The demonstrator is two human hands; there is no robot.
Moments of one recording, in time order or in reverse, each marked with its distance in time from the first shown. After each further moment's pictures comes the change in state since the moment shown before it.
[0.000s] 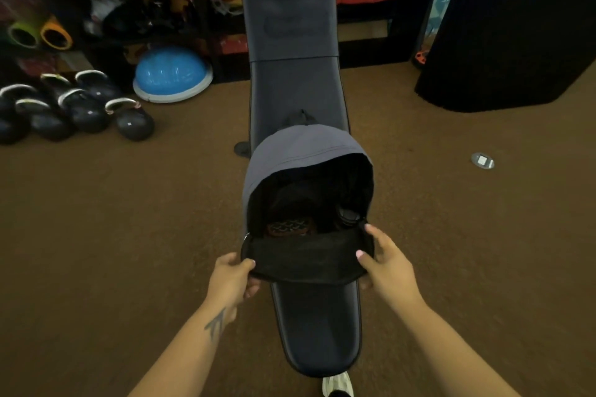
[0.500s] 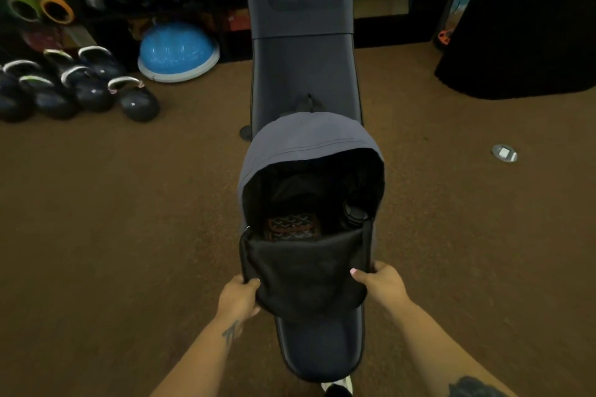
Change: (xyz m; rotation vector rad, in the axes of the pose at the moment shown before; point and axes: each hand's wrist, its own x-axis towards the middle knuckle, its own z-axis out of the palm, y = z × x) left_hand 0.024 -0.026 0.029 0.130 0.014 -0.141; right_hand 0.063 0.053 0.027 -0.119 -0.134 0.393
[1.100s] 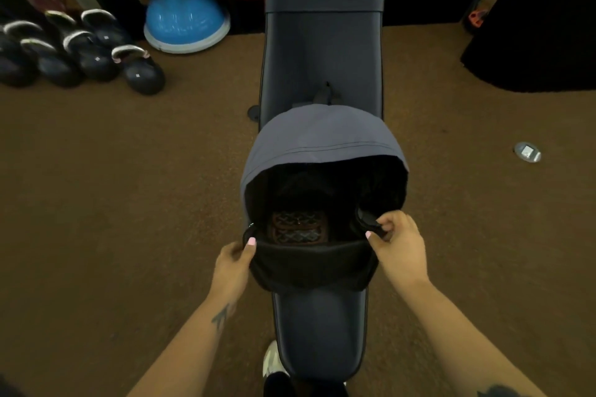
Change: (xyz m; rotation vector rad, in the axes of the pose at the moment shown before) left_hand 0.019 0.038 -0.007 -0.007 0.104 0.156; right_hand 0.028 -0.059 -0.020 -0.221 0.347 -0.524
